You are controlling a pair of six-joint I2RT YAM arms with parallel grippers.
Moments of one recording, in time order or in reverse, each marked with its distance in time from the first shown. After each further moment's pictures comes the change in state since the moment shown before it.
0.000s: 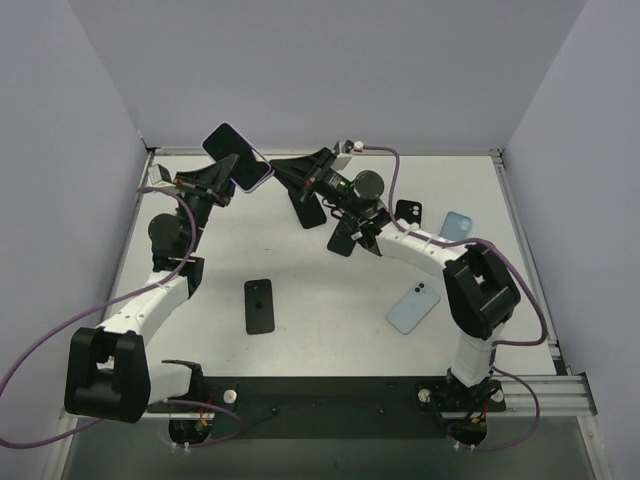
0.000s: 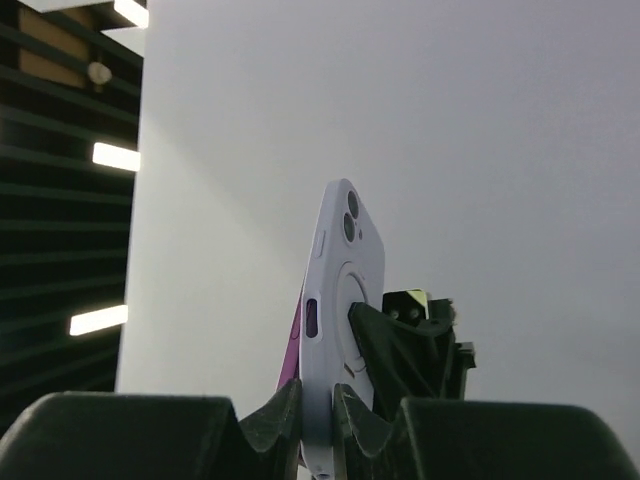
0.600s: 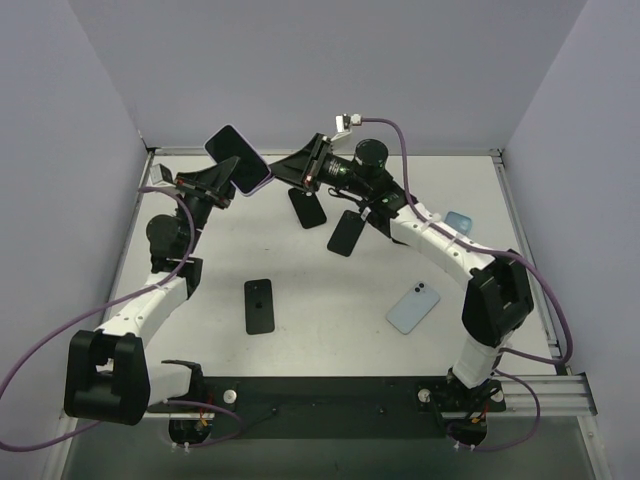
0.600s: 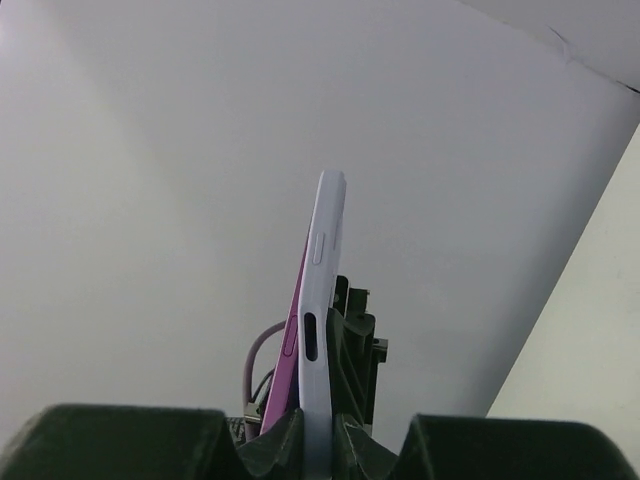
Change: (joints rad) left arm 0.005 -0.012 -0.005 -0.003 0.060 -0.045; right arm -0.028 -0.130 0.185 -0.588 -0.167 -0.566
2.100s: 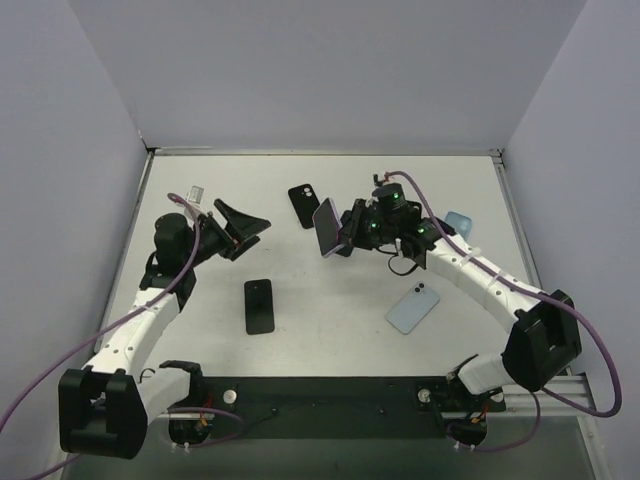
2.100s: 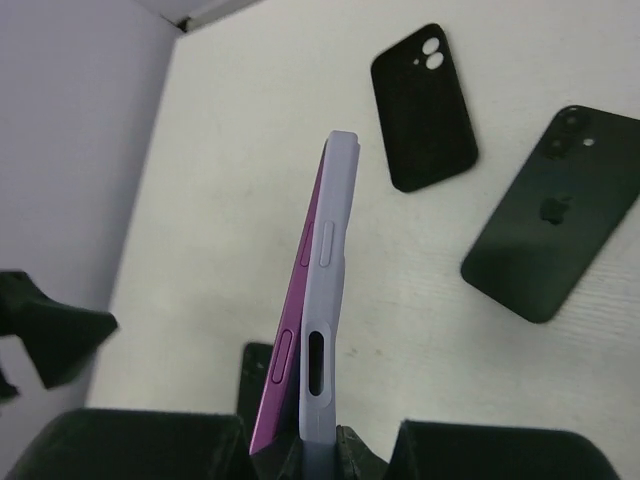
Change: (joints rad) left arm 0.038 -0.147 -0.081 -0.711 0.409 0.621; right arm -0.088 -0.318 -0.338 -0.685 0.301 -0.443
